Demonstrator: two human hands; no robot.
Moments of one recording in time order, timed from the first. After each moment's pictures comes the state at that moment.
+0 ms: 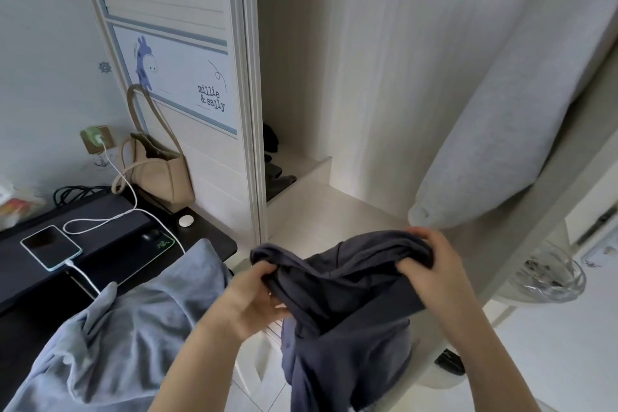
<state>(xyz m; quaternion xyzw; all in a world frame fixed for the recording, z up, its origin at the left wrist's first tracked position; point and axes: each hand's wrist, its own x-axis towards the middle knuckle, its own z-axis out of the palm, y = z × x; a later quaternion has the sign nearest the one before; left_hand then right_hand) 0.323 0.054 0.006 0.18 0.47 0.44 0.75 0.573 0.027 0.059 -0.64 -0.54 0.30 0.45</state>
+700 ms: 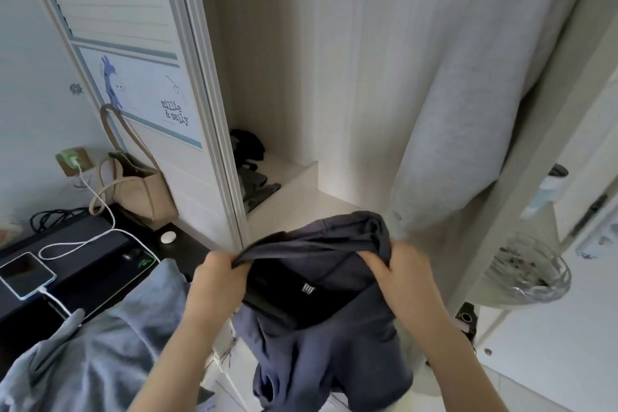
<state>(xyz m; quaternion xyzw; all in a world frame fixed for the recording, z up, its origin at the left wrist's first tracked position) 0.357 0.084 0.025 0.53 0.74 0.31 0.26 0.618 0.063 0.041 -0.67 -0.64 0.17 0.34</state>
